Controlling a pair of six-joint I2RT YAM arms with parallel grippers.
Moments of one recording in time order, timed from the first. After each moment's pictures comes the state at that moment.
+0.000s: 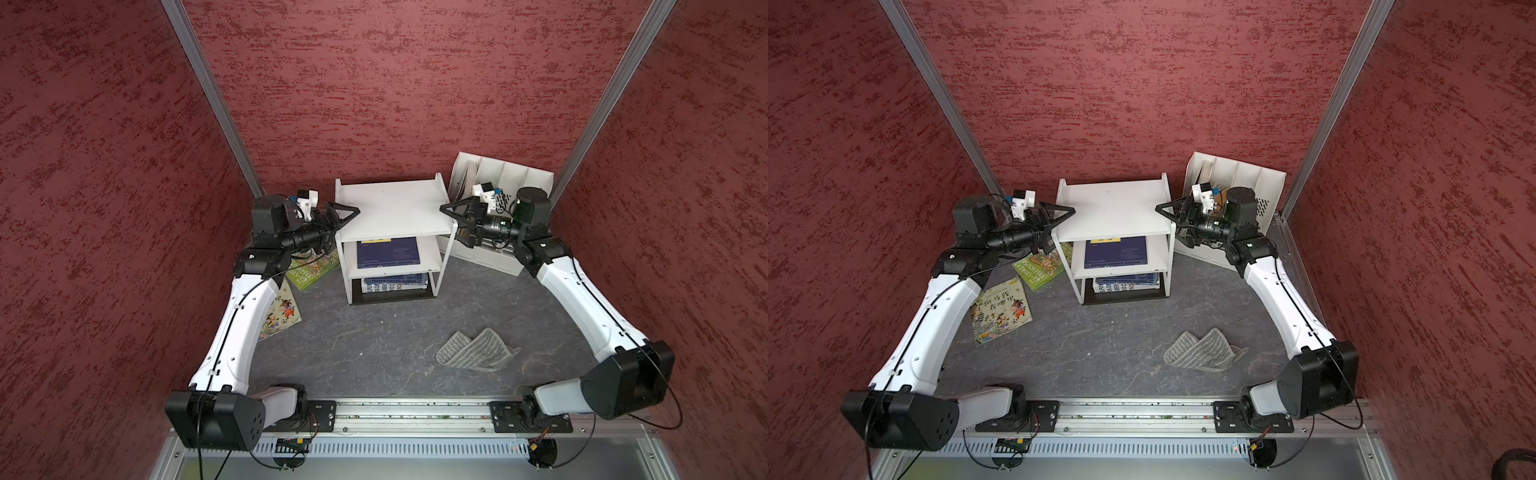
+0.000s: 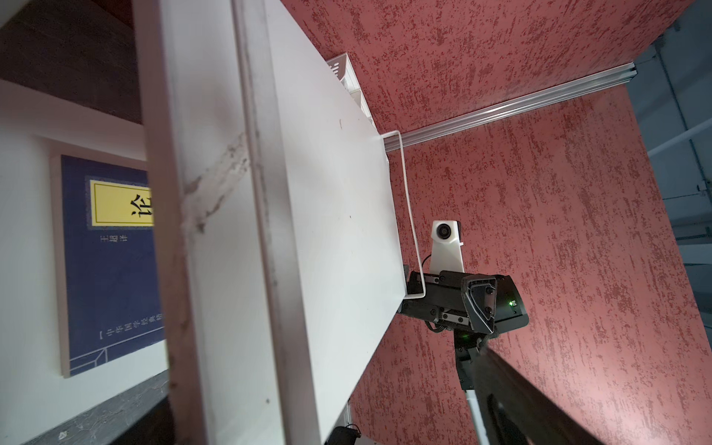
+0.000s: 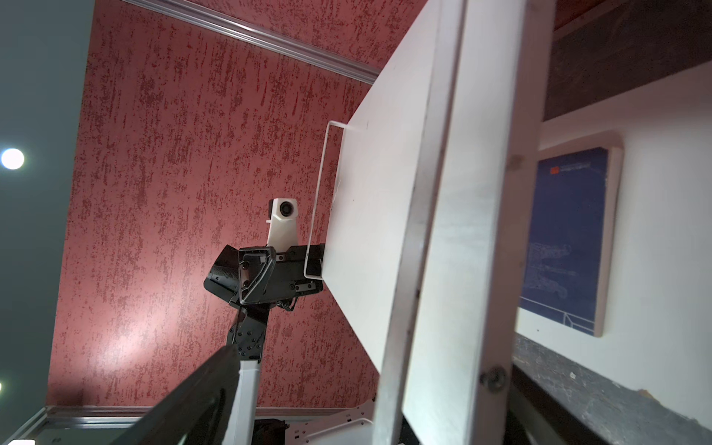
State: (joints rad) left arm -0.05 1.24 1.32 -0.42 0.87 -0.98; right arm 0.24 1.41 1.36 -0.15 -0.94 1.13
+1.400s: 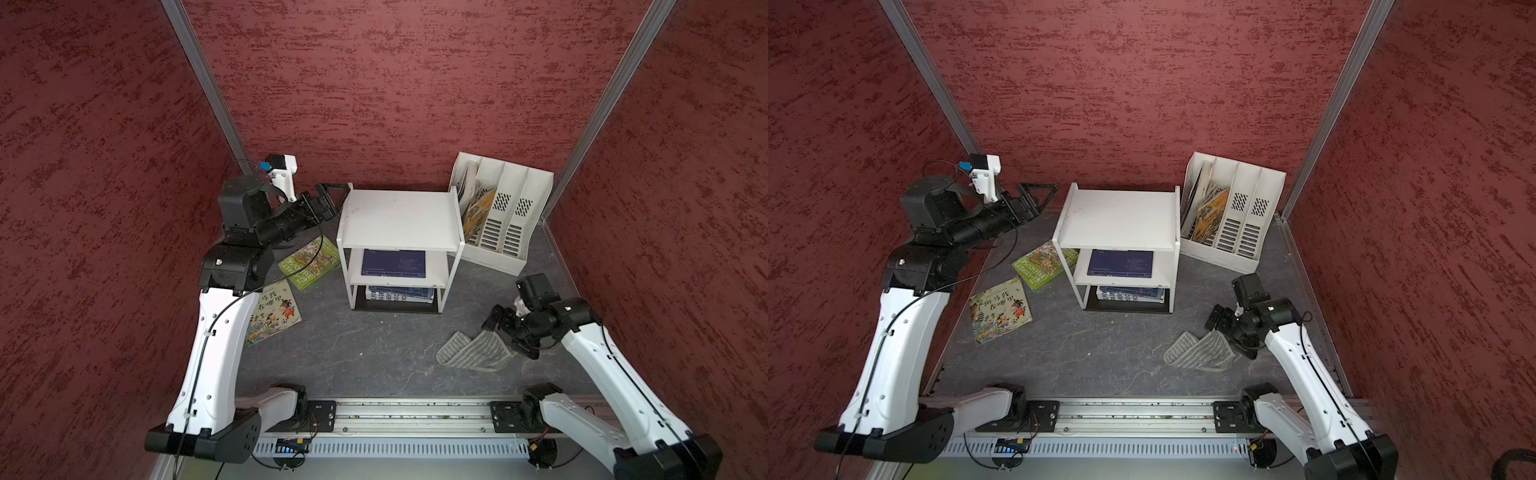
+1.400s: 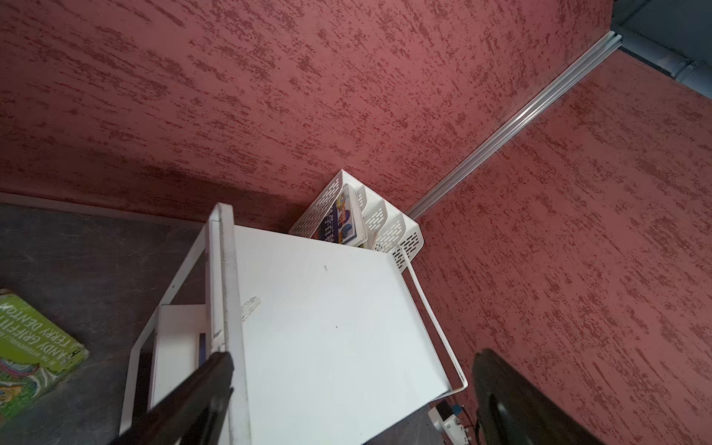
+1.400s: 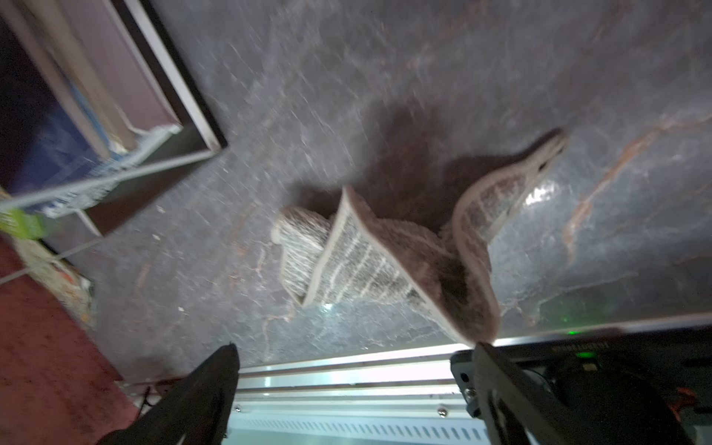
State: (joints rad) left arm -0.14 1.22 1.69 -0.65 0.48 -0.59; right arm 0.30 0.96 0.82 -1.20 -0.23 0.82
